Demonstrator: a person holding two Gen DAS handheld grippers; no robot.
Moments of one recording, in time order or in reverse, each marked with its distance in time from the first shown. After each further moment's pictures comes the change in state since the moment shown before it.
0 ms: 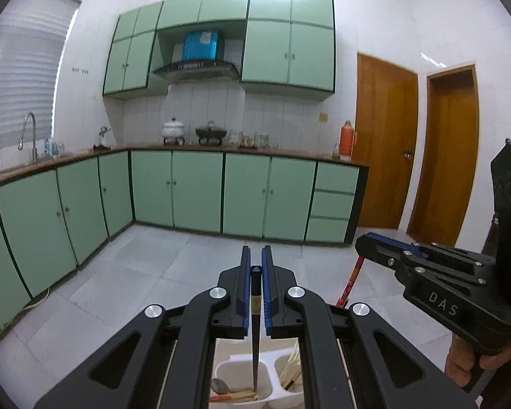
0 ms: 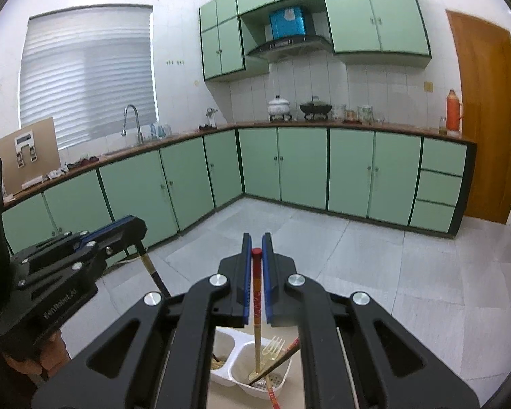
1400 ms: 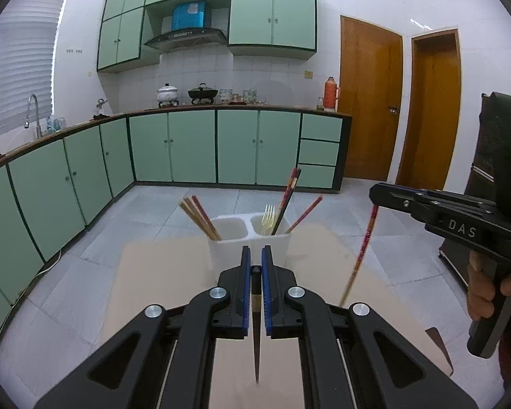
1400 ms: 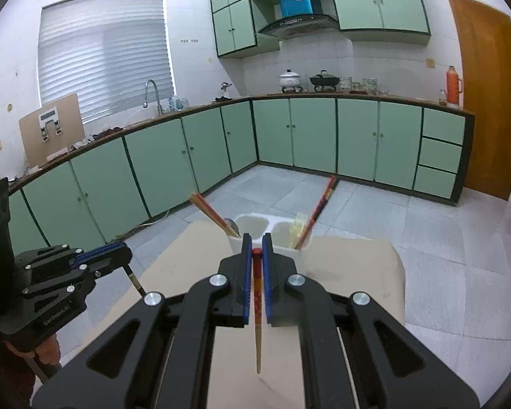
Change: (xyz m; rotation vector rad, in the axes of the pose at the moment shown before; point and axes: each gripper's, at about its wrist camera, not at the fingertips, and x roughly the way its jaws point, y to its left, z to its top) left arm -0.161 -0.034 -0.115 0.053 0.148 -0.019; right arm -0.142 0.044 -0.109 0.009 0.093 0.058
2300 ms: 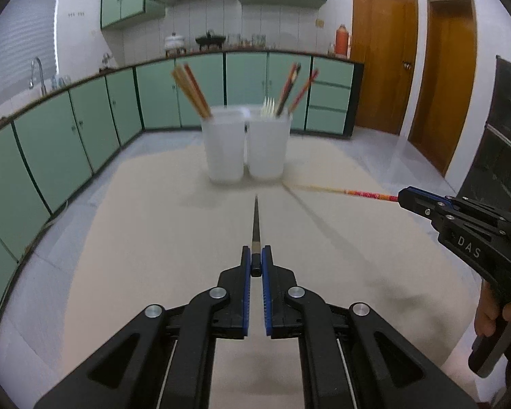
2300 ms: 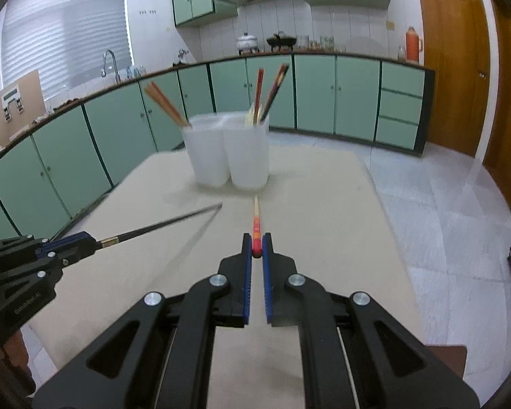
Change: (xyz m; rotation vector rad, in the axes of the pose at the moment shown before) left arm 0.015 -0.024 -0.109 -0.014 0.200 0.059; right arm 0.003 -0.003 -0.145 0.069 0.115 -0.182
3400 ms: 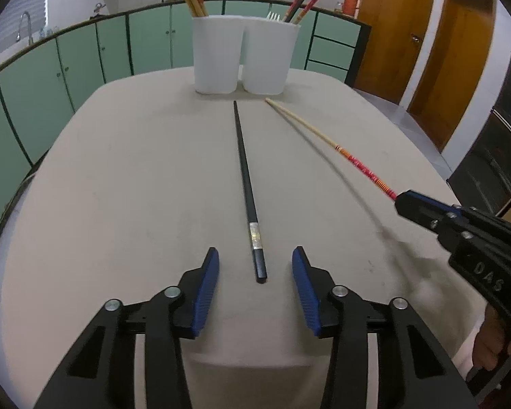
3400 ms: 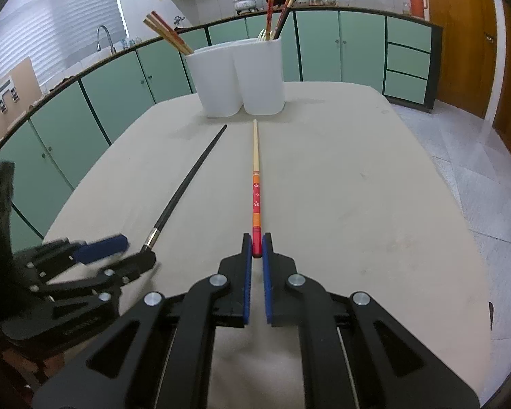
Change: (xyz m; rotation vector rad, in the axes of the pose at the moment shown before) left arm 0.068 -0.002 -0.069 -0.073 0.230 -0.058; right arm 0.039 0.016 -0.066 0.066 0.174 0.040
